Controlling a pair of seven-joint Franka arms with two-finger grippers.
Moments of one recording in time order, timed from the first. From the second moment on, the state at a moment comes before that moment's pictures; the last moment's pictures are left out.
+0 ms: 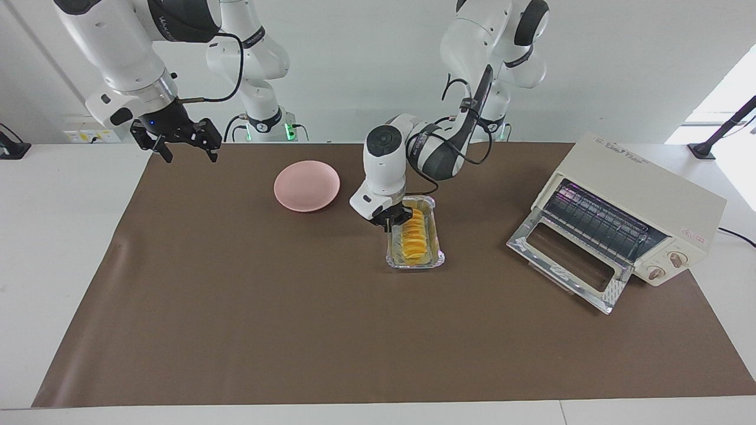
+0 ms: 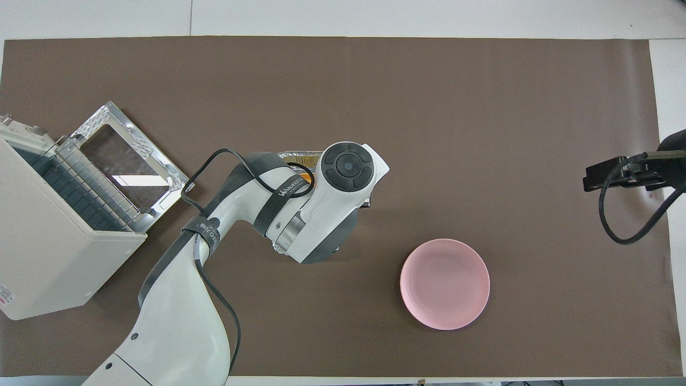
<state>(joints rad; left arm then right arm) -0.69 0.45 -0.07 -1.66 0.05 2.05 -0.64 -0.07 -0.07 0.06 -1.70 0.01 1.56 0.00</state>
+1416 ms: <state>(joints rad) -0.15 -0.03 -0.05 -1.63 0.03 1.42 -0.34 0.16 0.10 0.09 -1.84 0.04 1.97 0.25</state>
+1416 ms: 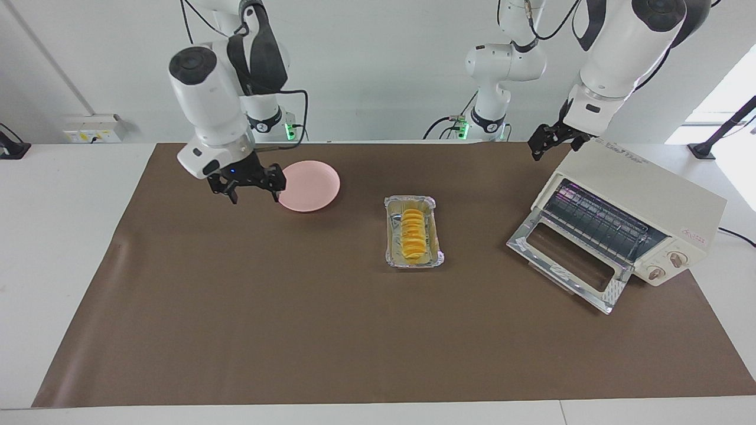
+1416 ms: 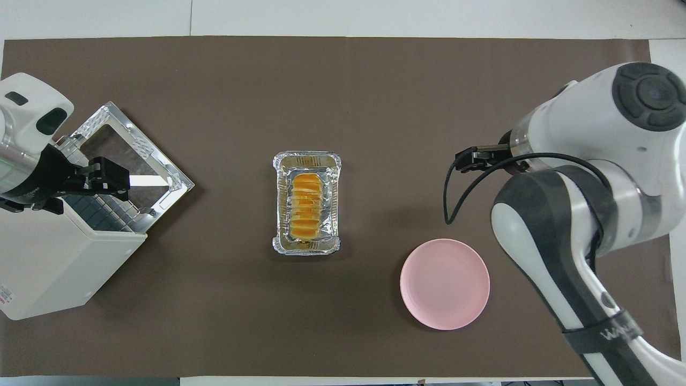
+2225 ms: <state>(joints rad) -0.06 -0.02 -0.07 -1.64 -0.01 1.41 -0.22 0.45 0.42 0.09 -1.68 0.15 2.19 0.72</state>
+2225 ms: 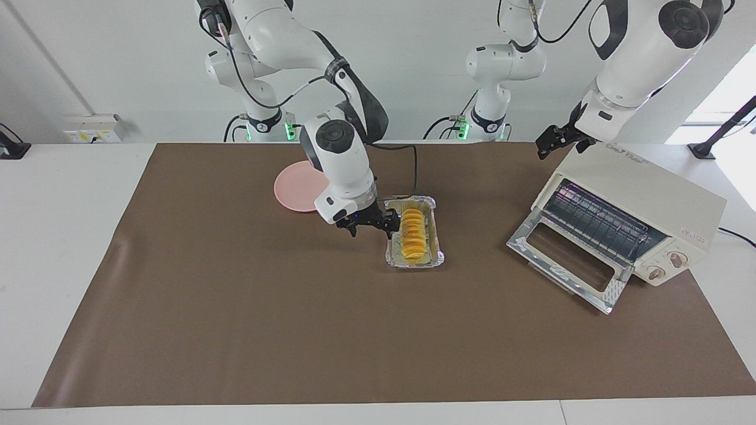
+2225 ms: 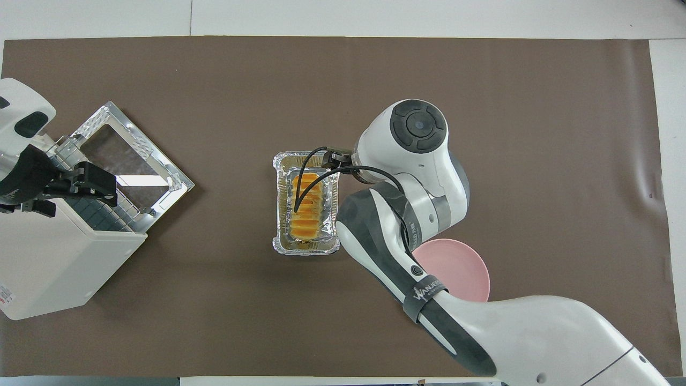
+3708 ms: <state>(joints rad) -0.05 -0.04 -0.07 -1.64 -0.01 1.45 -0.22 0.54 0.46 0.08 -1.77 0.15 2.32 0.94</state>
